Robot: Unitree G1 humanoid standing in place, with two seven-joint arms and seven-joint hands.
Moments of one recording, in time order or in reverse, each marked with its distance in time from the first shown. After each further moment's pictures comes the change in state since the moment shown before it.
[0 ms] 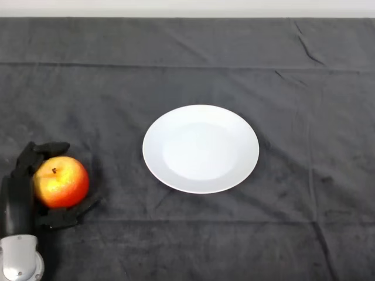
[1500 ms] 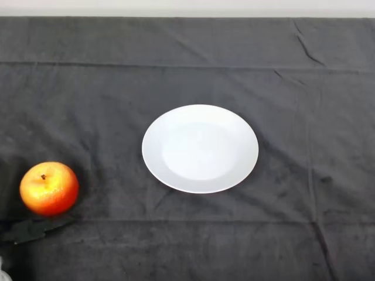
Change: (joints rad) left arm 0.159 0.007 0.152 -0.189 -0.088 -0.029 -0.062; right arm 0.000 0.000 0.000 0.000 0.000 0.000 0.000
